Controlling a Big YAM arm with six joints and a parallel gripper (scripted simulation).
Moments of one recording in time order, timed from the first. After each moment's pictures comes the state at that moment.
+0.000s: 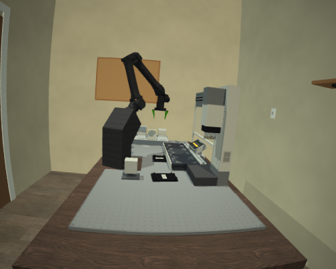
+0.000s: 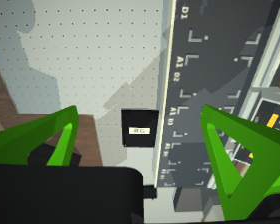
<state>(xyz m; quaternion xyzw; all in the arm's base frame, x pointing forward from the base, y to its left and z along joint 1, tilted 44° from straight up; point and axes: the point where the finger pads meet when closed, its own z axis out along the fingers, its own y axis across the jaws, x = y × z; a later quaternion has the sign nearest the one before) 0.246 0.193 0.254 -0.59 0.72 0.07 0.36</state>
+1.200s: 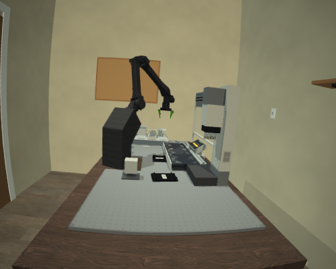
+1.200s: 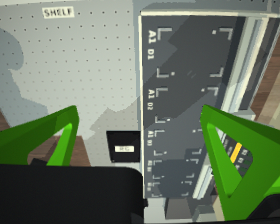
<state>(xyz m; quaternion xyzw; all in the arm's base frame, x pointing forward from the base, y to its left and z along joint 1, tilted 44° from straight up) 0.301 0.235 0.318 -0.58 0.73 0.08 0.36</state>
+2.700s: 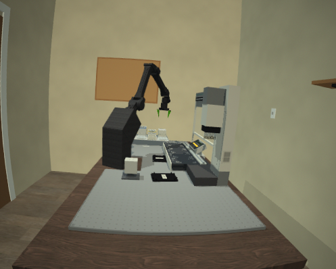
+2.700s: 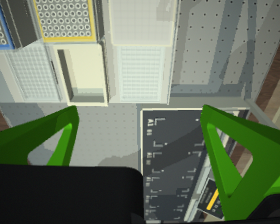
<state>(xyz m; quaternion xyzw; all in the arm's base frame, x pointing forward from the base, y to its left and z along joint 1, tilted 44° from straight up) 0.312 0.396 0.439 -0.59 0.72 0.08 0.36</state>
